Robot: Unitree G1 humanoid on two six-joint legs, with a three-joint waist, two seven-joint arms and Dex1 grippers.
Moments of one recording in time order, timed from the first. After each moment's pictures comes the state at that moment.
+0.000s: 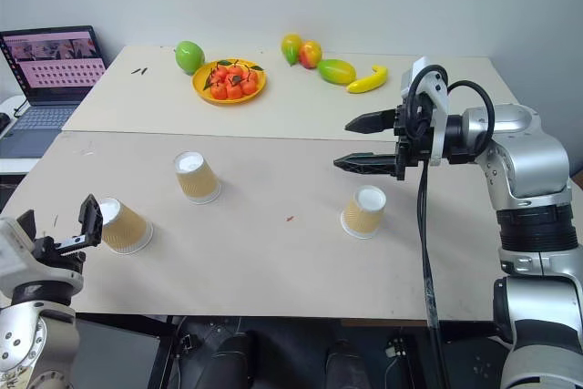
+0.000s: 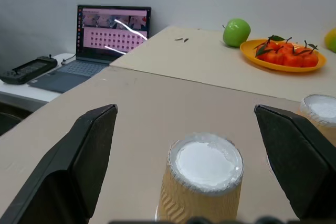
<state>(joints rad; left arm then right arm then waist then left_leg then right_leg) 0.29 0.11 0.51 -0.87 -0.39 0.53 0.06 -0.86 -0.81 0.03 0.09 0.50 0.60 1.30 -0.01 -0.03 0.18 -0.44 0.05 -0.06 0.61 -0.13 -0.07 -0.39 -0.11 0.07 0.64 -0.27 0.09</state>
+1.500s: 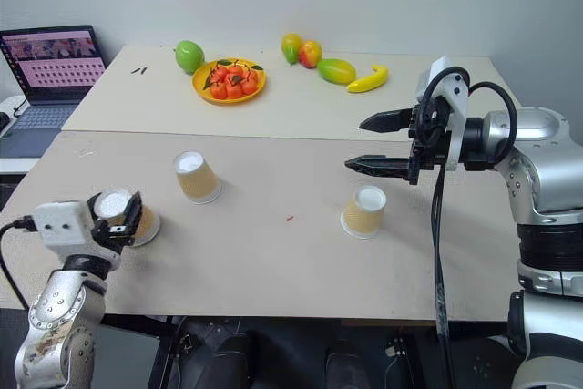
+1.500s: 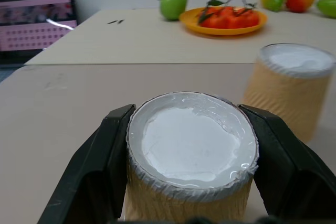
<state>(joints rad) 0.13 0.34 0.35 -0.56 -0.35 0.38 -0.20 -0.75 -0.86 -0.05 -0.05 0.51 0.66 1.23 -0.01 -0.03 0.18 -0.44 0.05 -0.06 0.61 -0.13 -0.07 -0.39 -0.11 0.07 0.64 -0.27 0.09</state>
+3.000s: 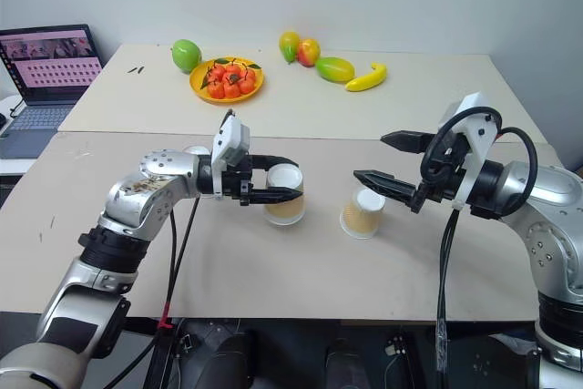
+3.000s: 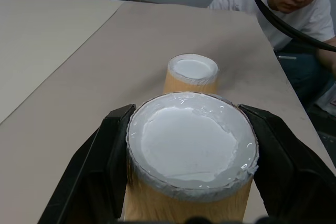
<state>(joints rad) -0.77 0.46 -0.22 0.10 -0.42 0.45 -1.11 -0.40 -0.85 -0.29 -0.43 0.71 0.75 0.87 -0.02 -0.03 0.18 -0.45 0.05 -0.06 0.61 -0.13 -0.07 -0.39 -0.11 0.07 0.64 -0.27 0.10</state>
